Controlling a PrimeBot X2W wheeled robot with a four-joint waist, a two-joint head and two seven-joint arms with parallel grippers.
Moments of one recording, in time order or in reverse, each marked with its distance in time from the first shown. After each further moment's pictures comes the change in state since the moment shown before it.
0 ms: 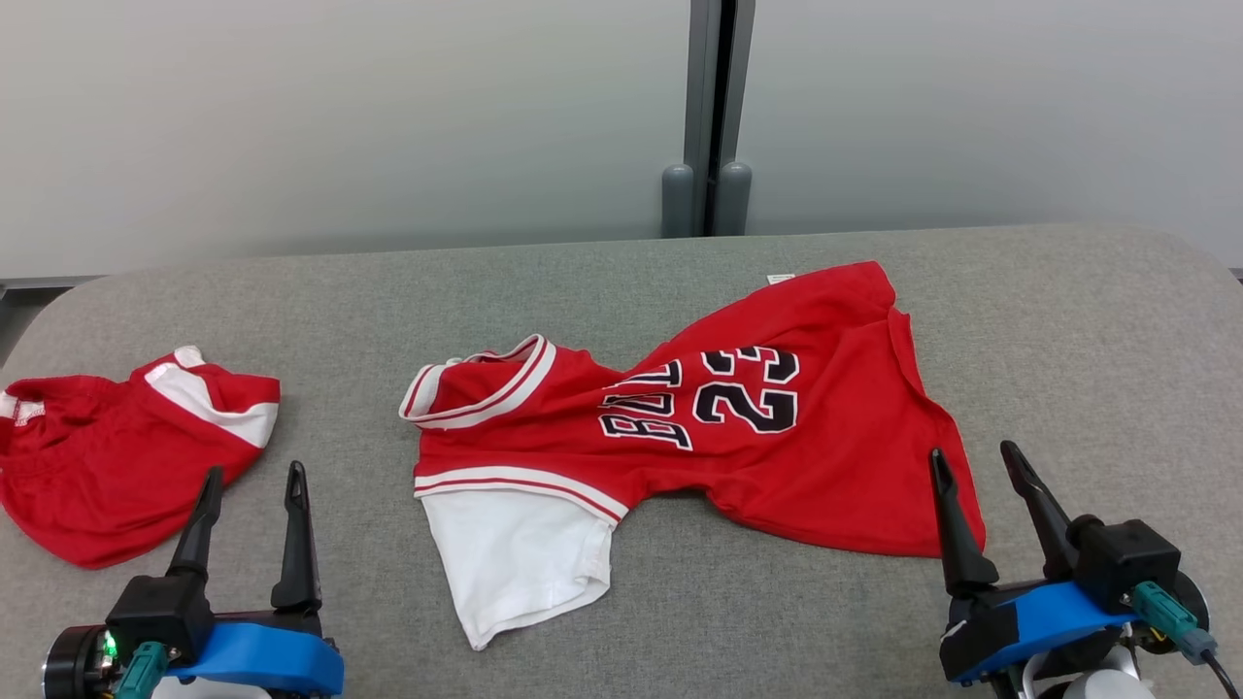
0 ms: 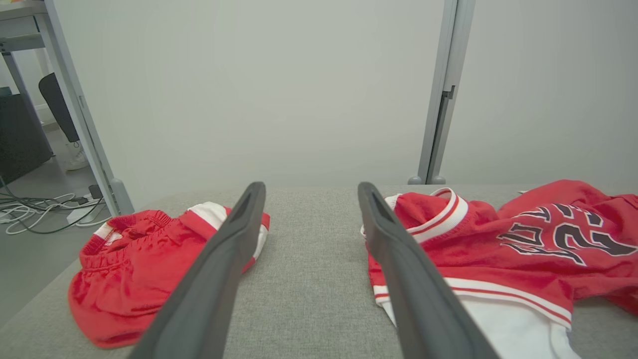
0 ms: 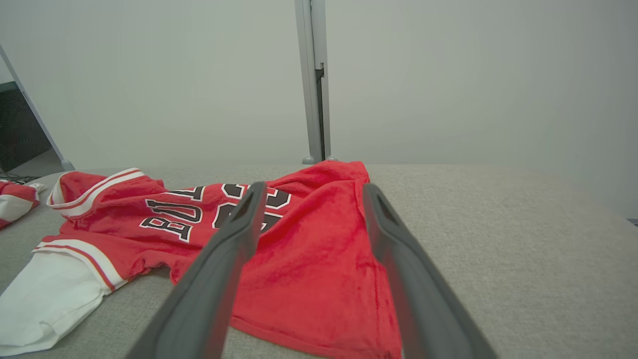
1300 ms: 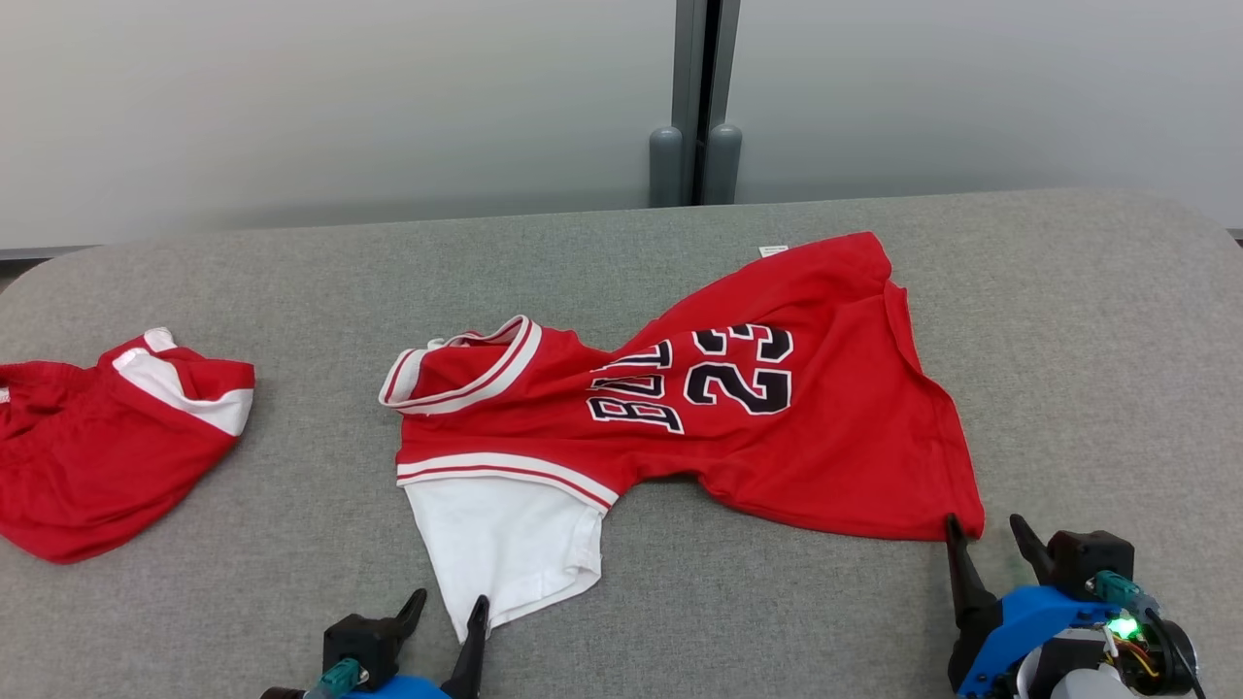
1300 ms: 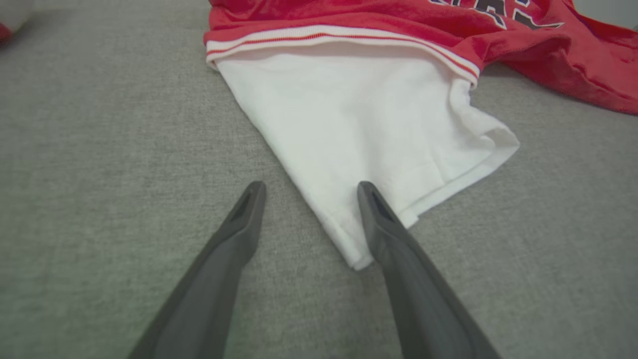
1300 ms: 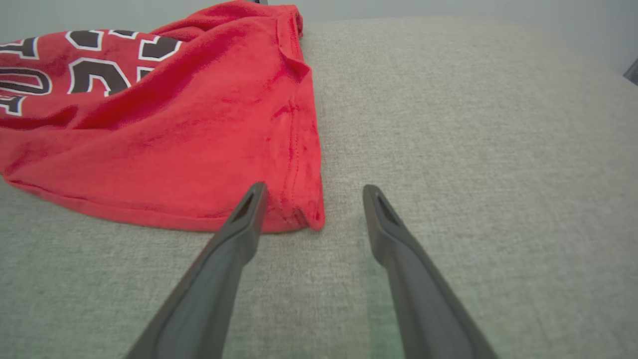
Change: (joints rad) left arm -0.107 -0.005 -0.407 0.484 -0.210 -0.001 0.027; right arm -0.196 0.001 -0.133 0.565 -0.100 0.000 -0.054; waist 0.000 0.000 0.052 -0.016
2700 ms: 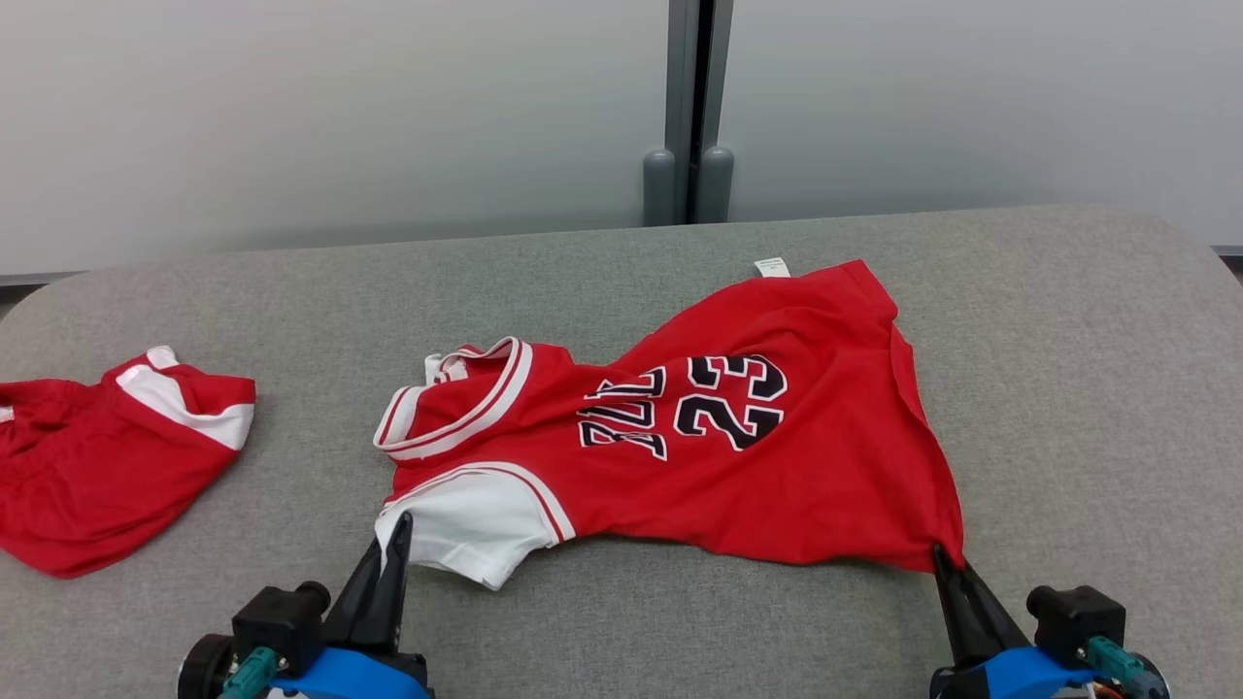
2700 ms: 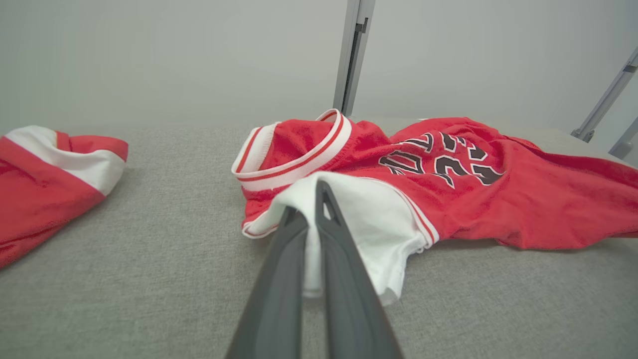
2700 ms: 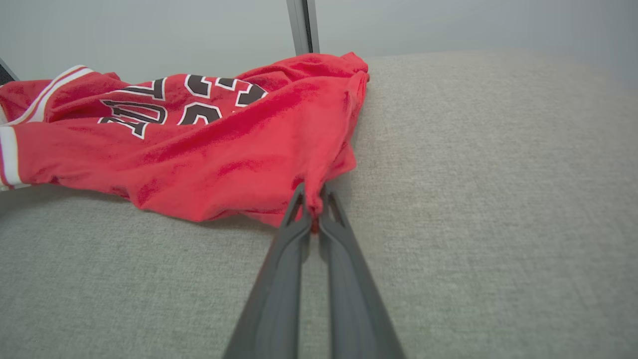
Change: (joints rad) left arm 0.084 0.140 -0.026 -0.388 -0.110 0.078 -0.026; right arm 0.225 -0.005 0.169 -0.328 0.134 0.000 0.020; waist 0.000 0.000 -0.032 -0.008
